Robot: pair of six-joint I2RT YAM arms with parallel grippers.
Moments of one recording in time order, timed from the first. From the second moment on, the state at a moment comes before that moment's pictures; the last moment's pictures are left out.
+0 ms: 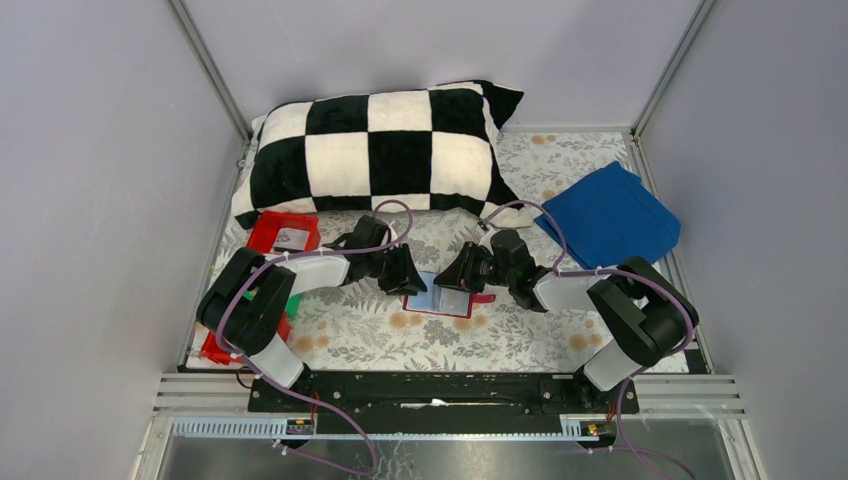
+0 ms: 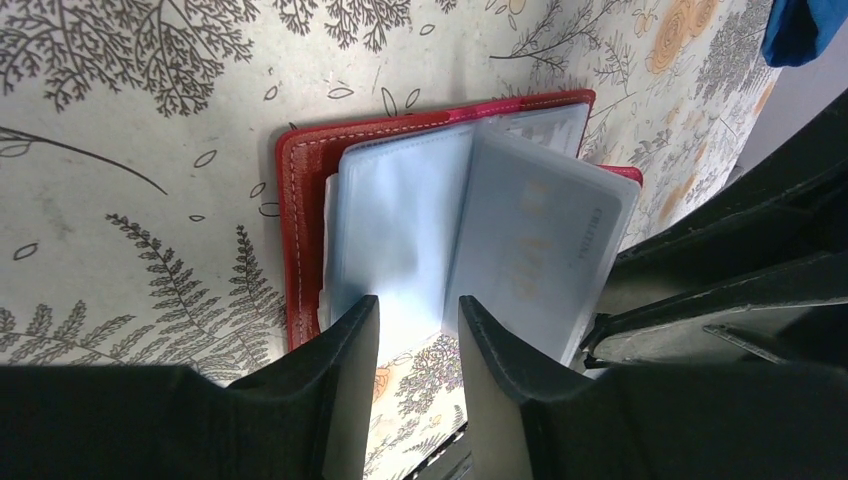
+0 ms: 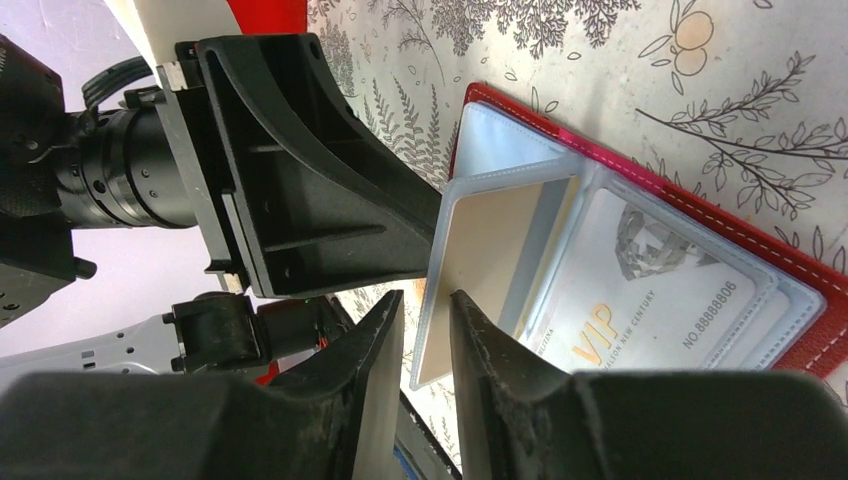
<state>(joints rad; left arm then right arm) -0.52 1.61 0.73 -0.05 0.51 -0.78 0.64 1.58 0.54 0.52 -0.44 1.02</state>
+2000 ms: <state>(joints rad) -0.52 1.66 0.73 0.00 0.57 -0.78 0.68 1.67 0.67 0.32 -0.43 0.94</state>
